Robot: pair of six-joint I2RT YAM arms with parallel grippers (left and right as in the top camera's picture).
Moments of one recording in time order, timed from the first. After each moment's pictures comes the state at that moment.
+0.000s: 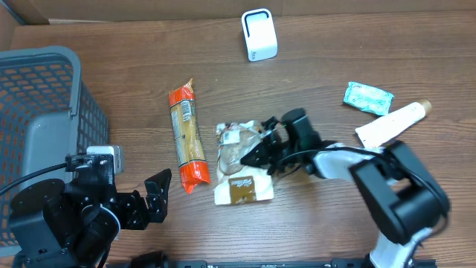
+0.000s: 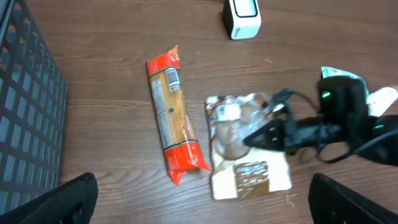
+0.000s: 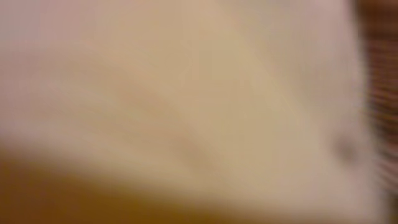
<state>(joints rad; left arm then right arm) 0.23 0.75 1.41 -1.39 0.35 0.03 0.49 1.88 0.81 0.21 -0.91 0.82</state>
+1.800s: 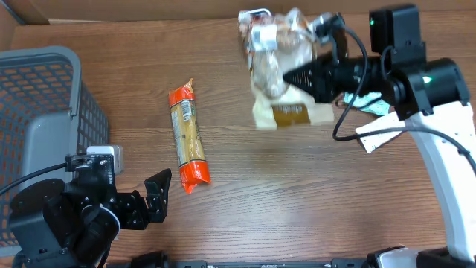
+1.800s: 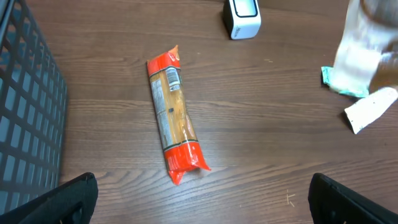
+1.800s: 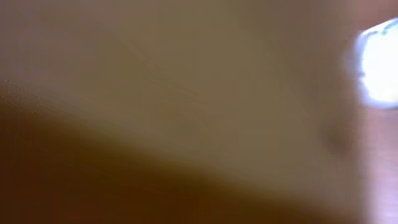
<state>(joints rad) 0.23 0.75 1.41 -1.39 0.35 0.03 0.29 1.55 1.80 -0.97 -0.68 0.01</state>
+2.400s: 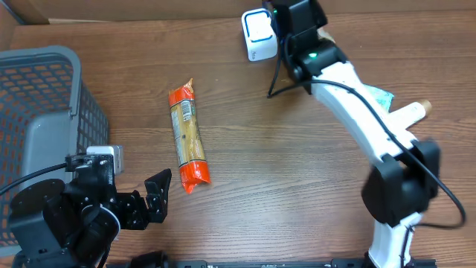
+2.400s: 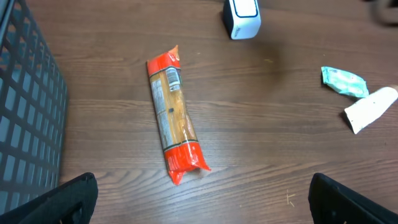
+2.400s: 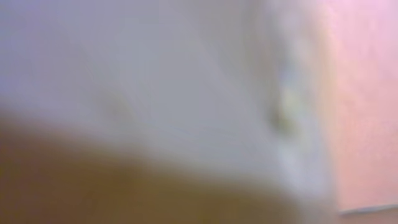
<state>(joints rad) 0.23 0.75 1.41 -1.39 0.35 0.03 0.46 2.04 1.86 -0.26 0.59 -0.47</state>
